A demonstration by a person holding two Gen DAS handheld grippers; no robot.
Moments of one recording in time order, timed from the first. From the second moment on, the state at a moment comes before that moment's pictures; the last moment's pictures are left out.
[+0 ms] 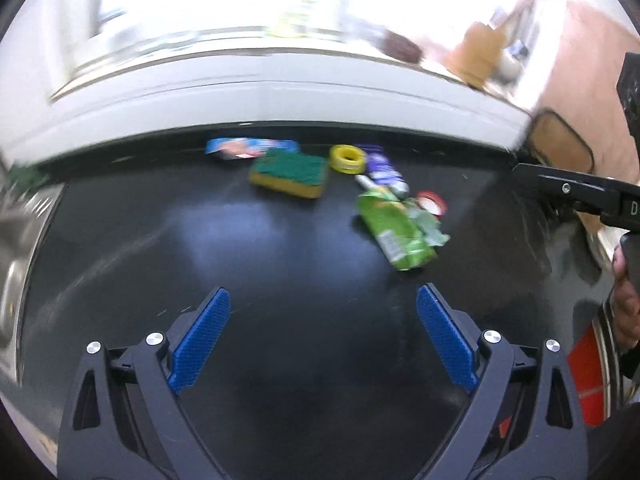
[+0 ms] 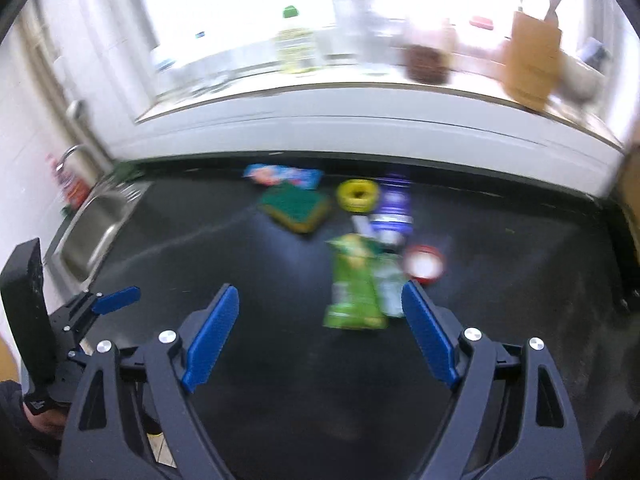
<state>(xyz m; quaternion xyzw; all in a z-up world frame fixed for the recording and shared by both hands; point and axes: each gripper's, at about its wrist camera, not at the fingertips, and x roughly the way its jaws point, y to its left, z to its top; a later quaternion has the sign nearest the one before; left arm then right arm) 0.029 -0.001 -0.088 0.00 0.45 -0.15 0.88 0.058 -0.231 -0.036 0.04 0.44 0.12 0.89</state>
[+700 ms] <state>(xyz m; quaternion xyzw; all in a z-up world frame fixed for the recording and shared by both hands) 0.140 -0.127 -0.188 0.01 0.54 -0.10 0.84 0.143 -0.312 -0.116 0.02 0.50 0.13 0.85</state>
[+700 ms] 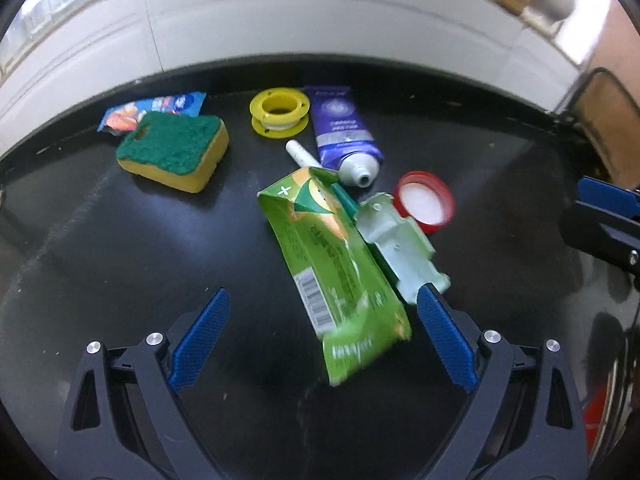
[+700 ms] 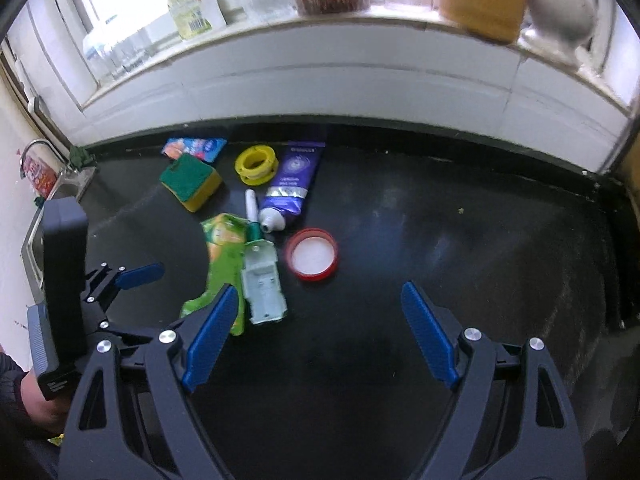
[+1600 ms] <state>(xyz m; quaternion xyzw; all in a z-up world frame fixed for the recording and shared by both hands) 0.174 -0.121 -0.214 0.05 0.53 -0.12 0.84 0.220 -0.264 -0.198 -0.09 0.53 0.18 0.82</state>
